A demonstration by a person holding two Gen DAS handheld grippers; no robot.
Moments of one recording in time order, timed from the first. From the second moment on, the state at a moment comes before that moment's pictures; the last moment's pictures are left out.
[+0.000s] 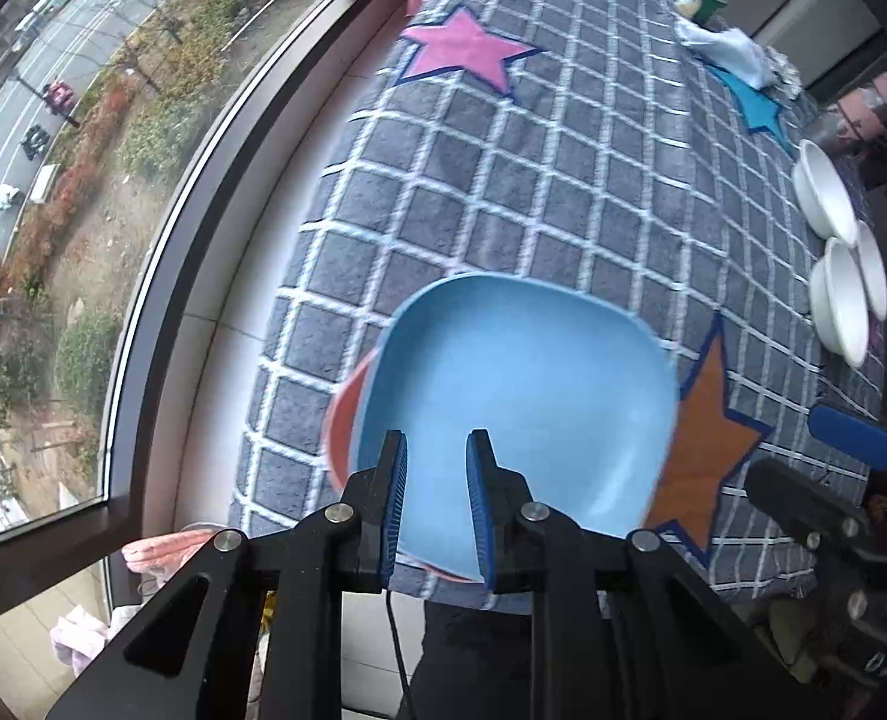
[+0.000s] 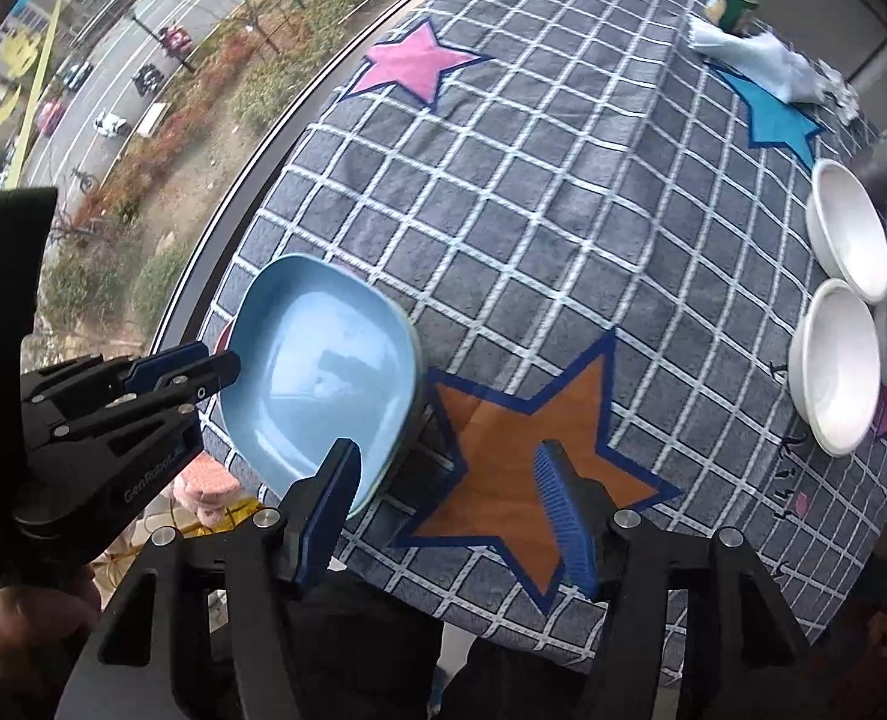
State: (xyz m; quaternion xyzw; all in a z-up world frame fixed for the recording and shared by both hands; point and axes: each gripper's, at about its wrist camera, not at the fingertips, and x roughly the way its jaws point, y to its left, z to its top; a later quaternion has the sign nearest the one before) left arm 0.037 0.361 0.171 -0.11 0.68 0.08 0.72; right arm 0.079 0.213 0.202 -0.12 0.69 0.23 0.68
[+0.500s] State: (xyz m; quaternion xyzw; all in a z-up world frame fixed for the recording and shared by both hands) left arm 0.079 0.243 0.196 -0.02 0.67 0.00 0.74; right arm 0.107 0.077 0.208 0.00 0.71 0.11 0.69
